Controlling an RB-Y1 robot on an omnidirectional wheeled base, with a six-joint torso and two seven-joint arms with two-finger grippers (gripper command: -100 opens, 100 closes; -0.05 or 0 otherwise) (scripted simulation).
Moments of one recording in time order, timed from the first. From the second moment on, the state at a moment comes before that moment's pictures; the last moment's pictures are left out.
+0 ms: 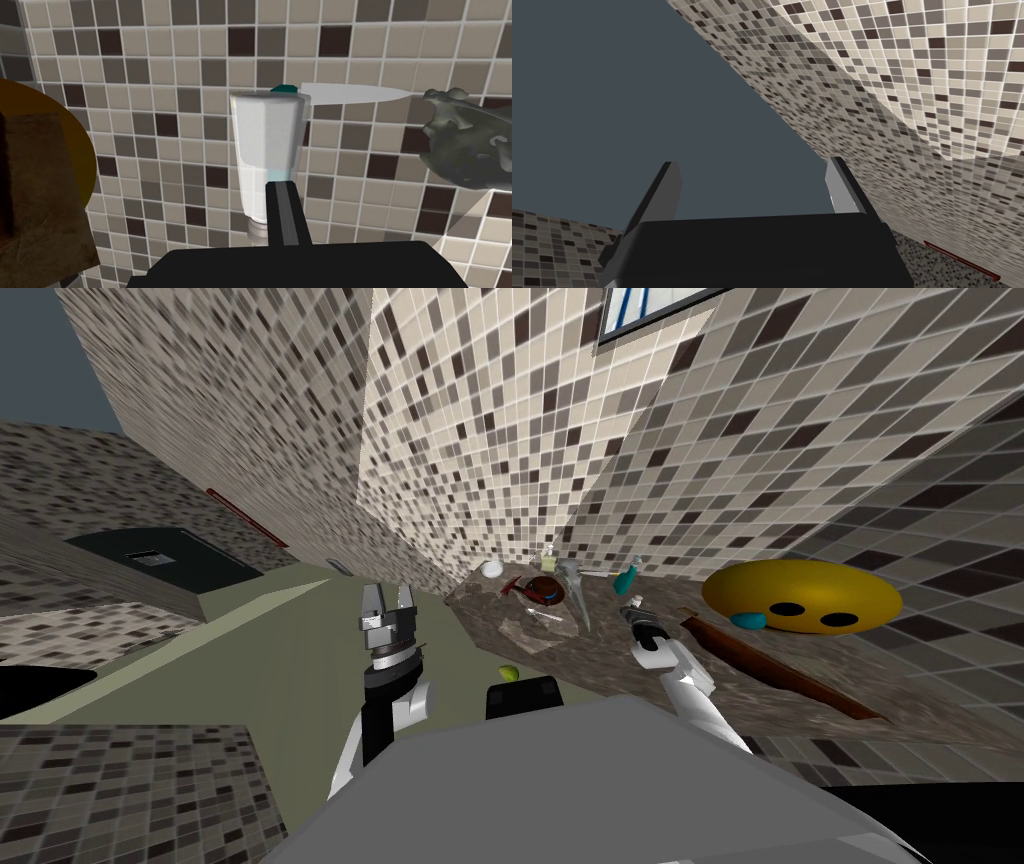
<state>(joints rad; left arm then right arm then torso) 0.48 0.02 0.04 -2.27 -0.09 -0.61 -0.04 0.13 -0.32 -0.49 -1.34 0.63 0.07 0.65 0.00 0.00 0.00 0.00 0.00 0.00</state>
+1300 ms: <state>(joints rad) 0.48 0.02 0.04 -2.27 -0.09 -0.61 -0.04 0.13 -0.34 -0.50 -1.35 0.75 0.30 0.71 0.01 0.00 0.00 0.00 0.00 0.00</state>
